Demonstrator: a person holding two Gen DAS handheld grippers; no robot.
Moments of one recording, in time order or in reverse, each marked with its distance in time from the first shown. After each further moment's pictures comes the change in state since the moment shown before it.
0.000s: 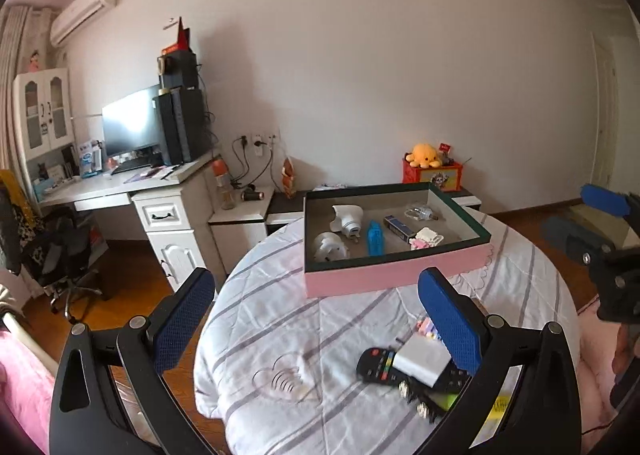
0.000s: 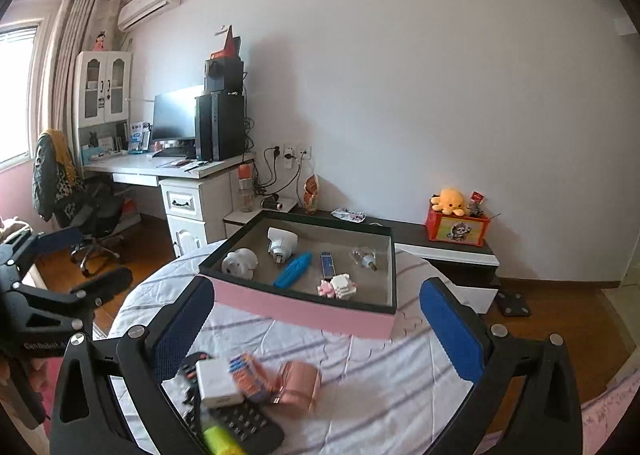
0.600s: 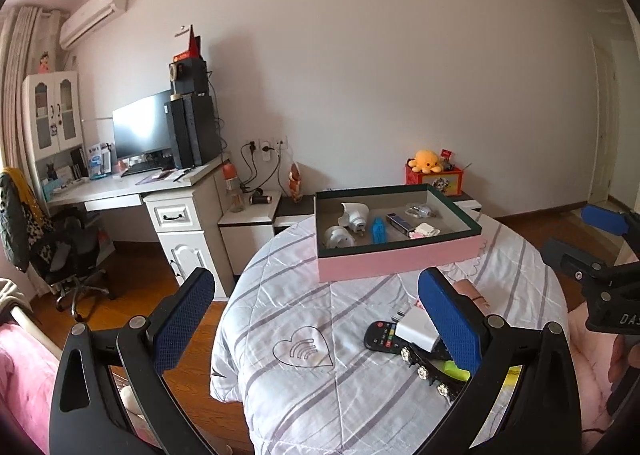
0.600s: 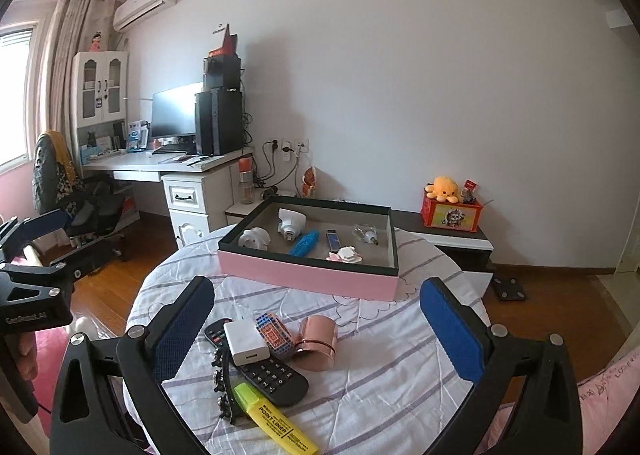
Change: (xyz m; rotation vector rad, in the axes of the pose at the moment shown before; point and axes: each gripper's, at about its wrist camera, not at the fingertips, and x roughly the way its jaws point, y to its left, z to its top) left arm -0.051 0.012 -0.017 -0.004 -0.027 0.010; right arm -0.032 0.014 -0.024 0.021 0.027 -0.026
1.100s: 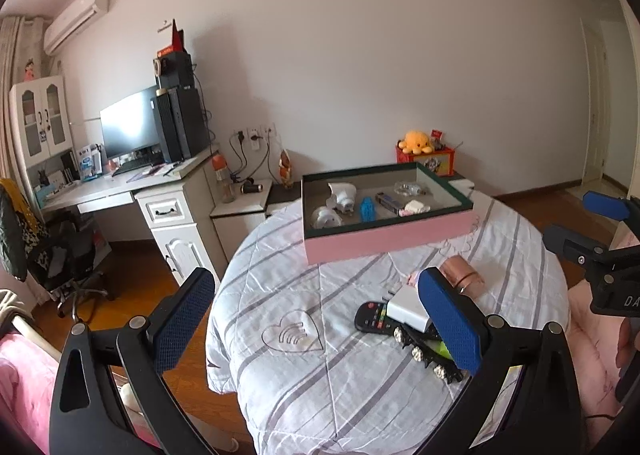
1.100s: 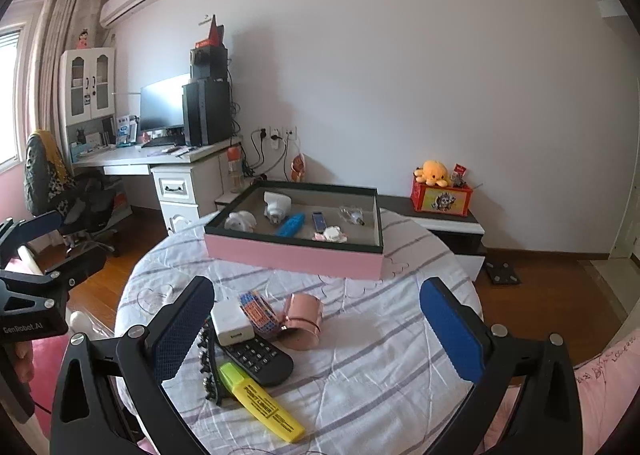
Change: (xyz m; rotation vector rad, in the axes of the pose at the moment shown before) left arm 0.011 -0.014 -0.012 0.053 0.060 -0.021; right arm 0.003 -0.014 -0.016 0.025 0.053 -0.025
